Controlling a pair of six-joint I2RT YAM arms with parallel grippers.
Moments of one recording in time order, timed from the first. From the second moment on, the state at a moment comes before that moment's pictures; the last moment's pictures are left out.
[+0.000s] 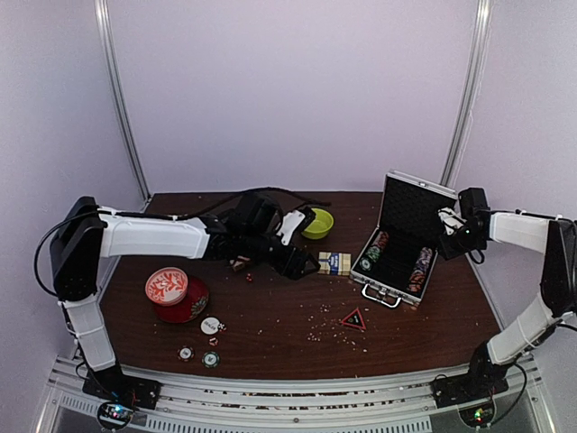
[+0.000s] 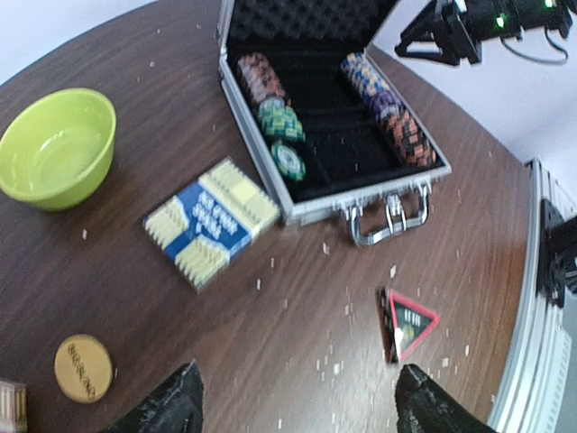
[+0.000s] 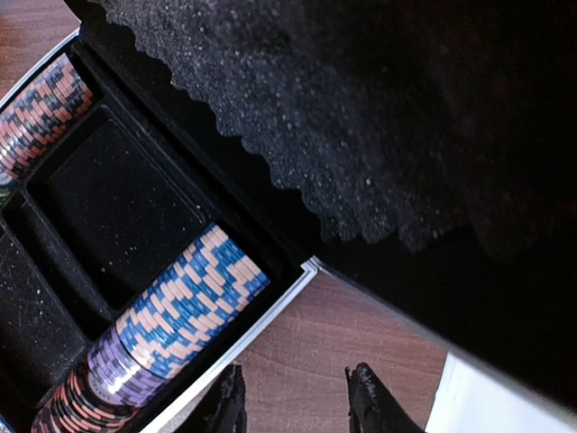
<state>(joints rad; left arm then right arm) -0.89 1.85 1.29 -0.10 0.26 -0.15 -0.05 1.48 0.92 -0.39 0.02 -0.30</state>
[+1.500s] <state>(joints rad) -0.93 2.60 2.09 -0.06 0.50 -0.26 -0.05 1.52 0.89 -0.34 0.00 -0.36</state>
